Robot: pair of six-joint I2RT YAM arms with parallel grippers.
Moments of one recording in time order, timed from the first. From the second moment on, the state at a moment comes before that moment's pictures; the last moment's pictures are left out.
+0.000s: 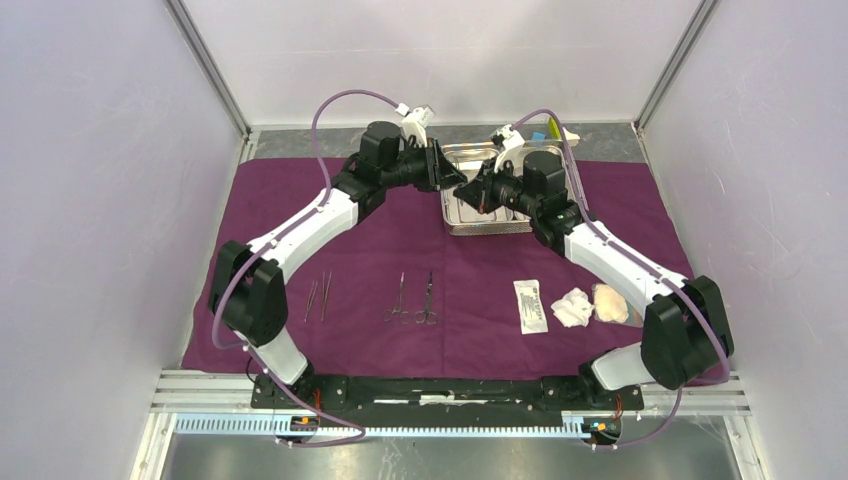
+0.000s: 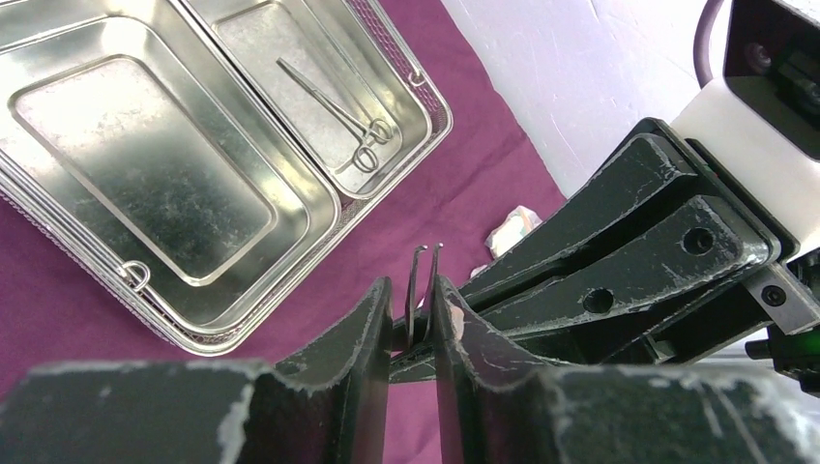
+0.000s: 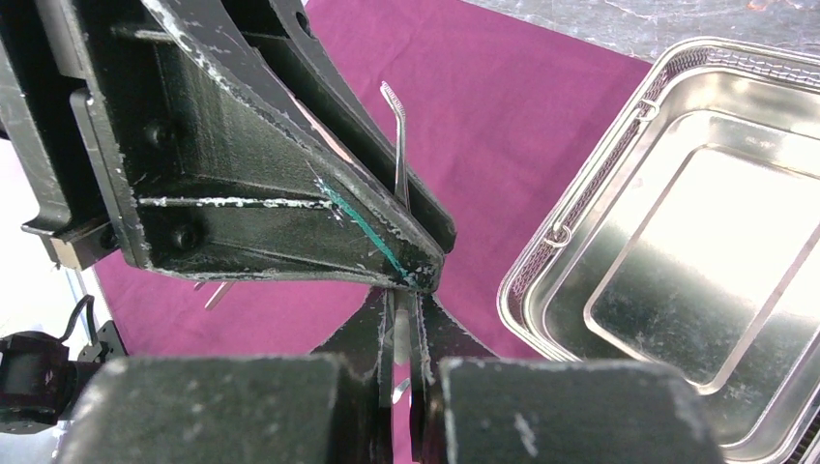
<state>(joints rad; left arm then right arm) -0.54 1.67 1.37 0.00 0.50 -0.54 0.46 1.42 1.01 0.16 -0.41 0.31</state>
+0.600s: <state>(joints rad) -0.55 1.68 1.36 0.02 0.50 -0.54 0.44 1.42 1.00 0.17 -0.41 0.34</state>
